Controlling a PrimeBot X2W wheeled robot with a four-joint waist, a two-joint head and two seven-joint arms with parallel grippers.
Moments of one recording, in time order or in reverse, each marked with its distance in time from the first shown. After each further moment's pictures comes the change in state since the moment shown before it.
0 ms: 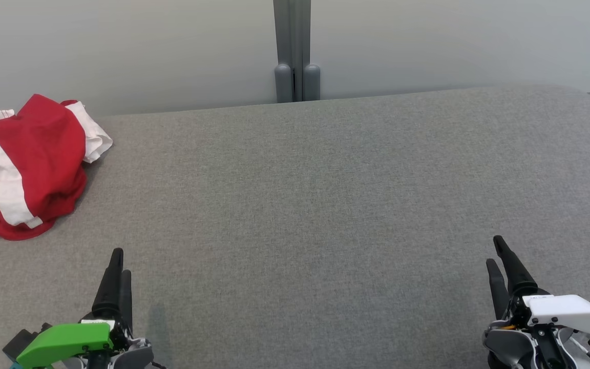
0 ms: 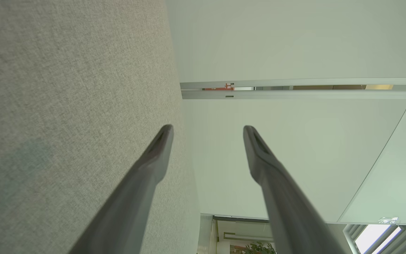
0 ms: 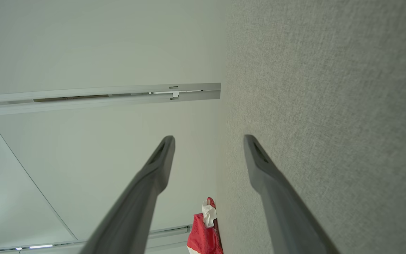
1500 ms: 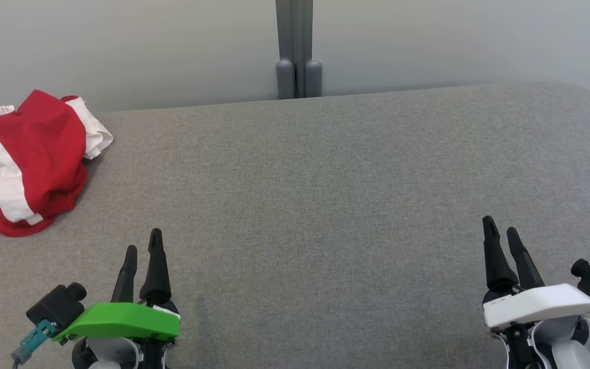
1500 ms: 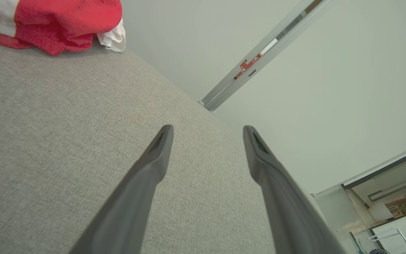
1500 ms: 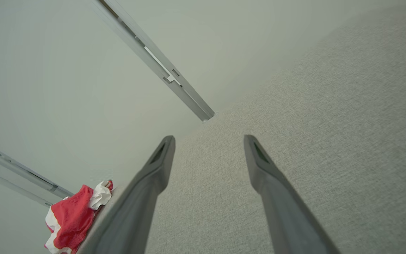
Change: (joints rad) left arm 0.004 0.003 -0.149 -0.127 0.745 0.114 -0.167; right arm 0.040 -0.005 0.053 -0.178 -0.855 0.000 -0.168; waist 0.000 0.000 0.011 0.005
